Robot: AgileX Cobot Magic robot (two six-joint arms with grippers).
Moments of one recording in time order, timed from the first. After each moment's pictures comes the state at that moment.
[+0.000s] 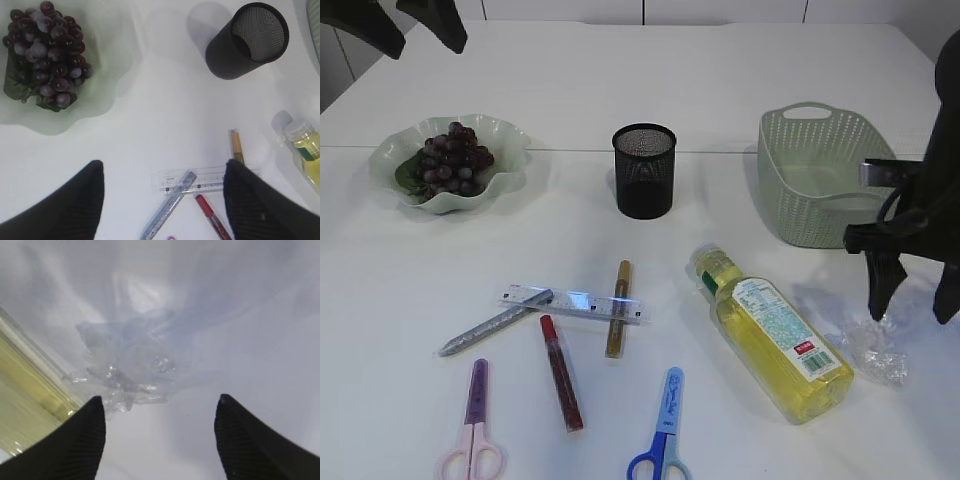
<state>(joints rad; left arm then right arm) -0.21 1.89 -1.99 -0.17 1.25 -0.04 0.03 1.91 -1.33 0.06 1.21 0.13</state>
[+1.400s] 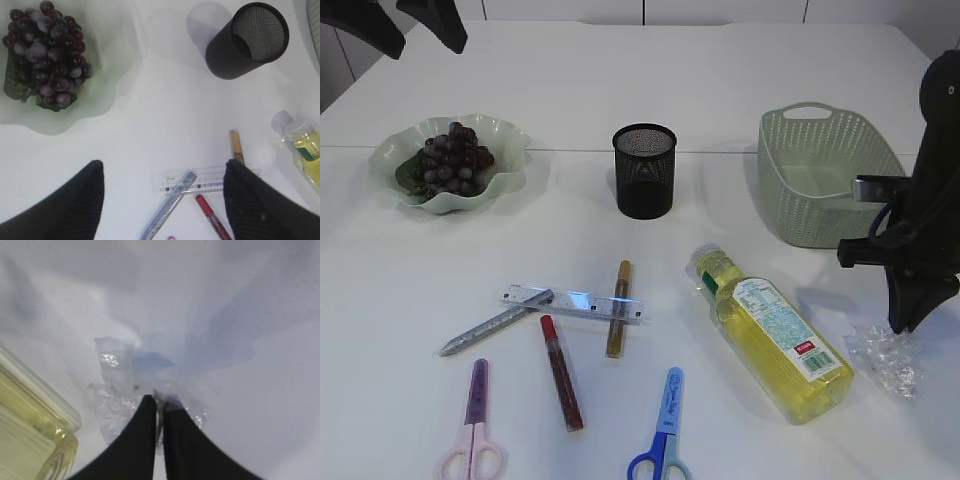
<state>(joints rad) -0.21 1.89 -1.99 -0.17 1.25 -0.04 0.03 1.97 -1.33 0.05 1.18 0.13</state>
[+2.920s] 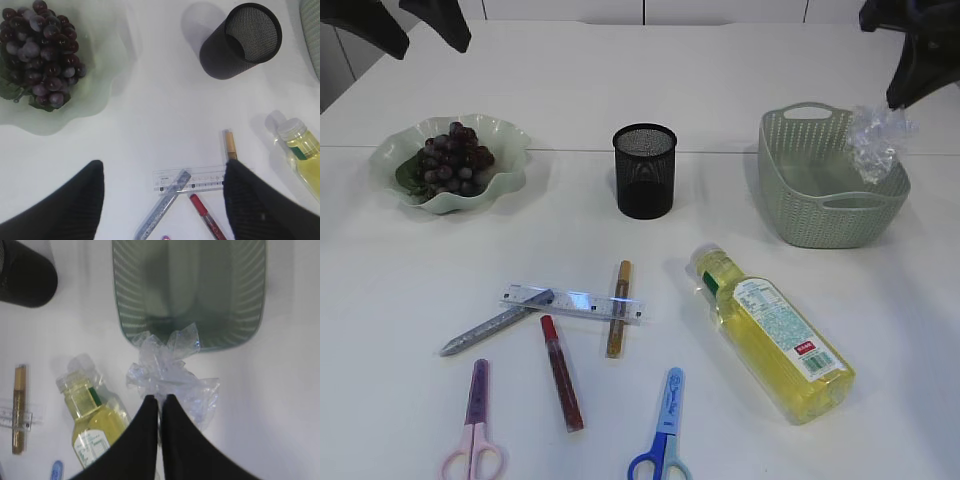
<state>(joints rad) -0.21 1.89 -1.99 -0.19 1.25 -0.04 0.03 1.77 -1.73 0.11 1.23 0.10</state>
